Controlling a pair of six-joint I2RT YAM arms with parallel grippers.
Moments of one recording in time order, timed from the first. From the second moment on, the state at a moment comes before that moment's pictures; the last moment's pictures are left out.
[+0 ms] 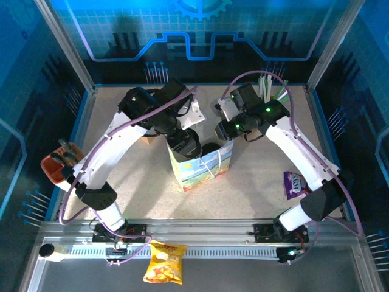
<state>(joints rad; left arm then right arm) -0.73 1.70 2.19 -1.64 0.08 0.23 0.53 1.52 1.62 -1.10 -0.20 0.02</state>
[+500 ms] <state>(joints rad) -0.73 1.77 2.20 -1.65 0.07 0.28 0.53 1.56 1.66 -1.14 -0.10 -0.01</state>
